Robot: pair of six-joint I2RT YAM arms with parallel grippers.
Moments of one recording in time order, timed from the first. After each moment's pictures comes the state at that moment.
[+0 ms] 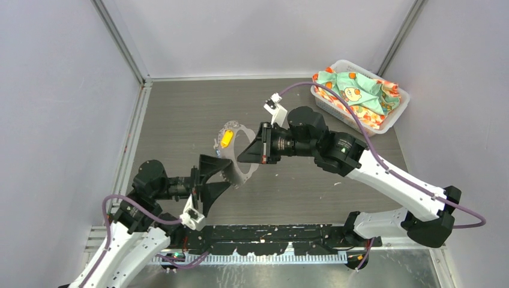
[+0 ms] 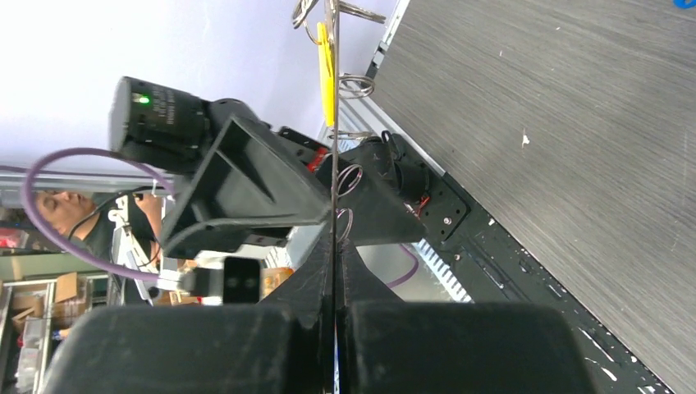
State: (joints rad) left arm -0.55 0.44 0.70 -0.41 0.94 1.33; right arm 1.00 1.22 1.38 -0.50 -0.27 0.94
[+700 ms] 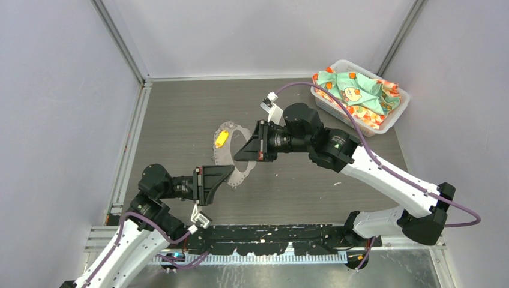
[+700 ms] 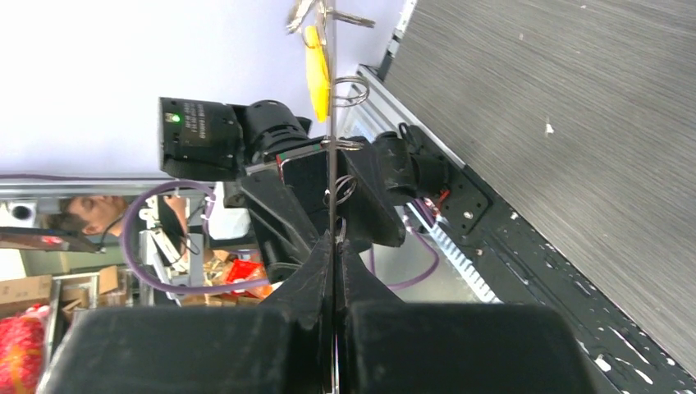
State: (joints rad) left arm -0.55 0.41 0.51 -0.07 0.98 1.91; right arm 0.97 1.27 1.39 -0.49 -0.34 0.99
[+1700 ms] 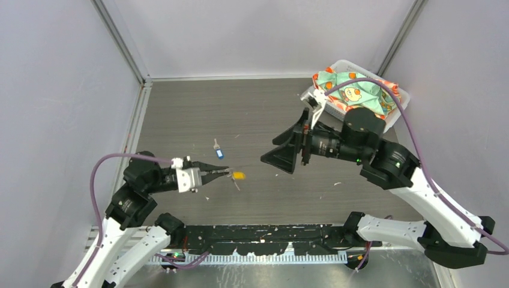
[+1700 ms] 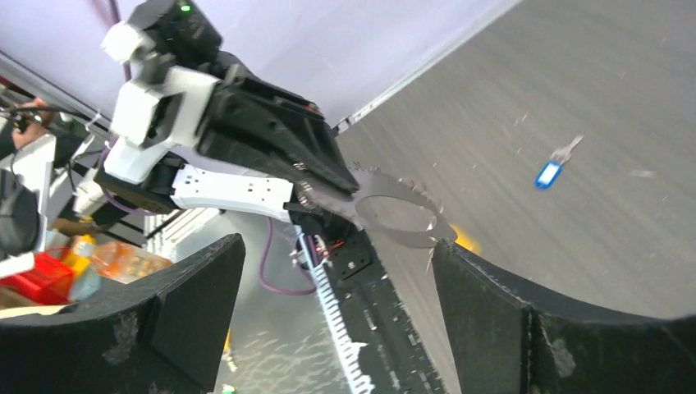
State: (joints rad) left arm -0.56 0.51 0.84 -0.39 0.85 0.51; right arm 0.92 1.02 1.42 -0.54 -0.32 0.49
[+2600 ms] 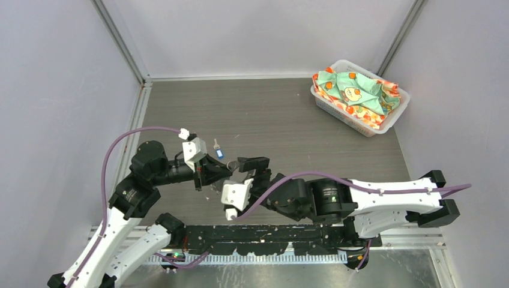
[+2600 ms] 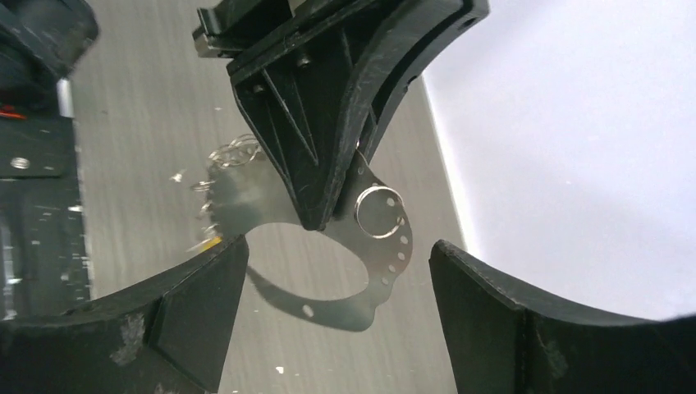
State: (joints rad) left arm -0.56 0.62 0.90 -0.46 0.75 0.04; right arm 1.58 1.22 1.34 -0.40 0.51 -0.53
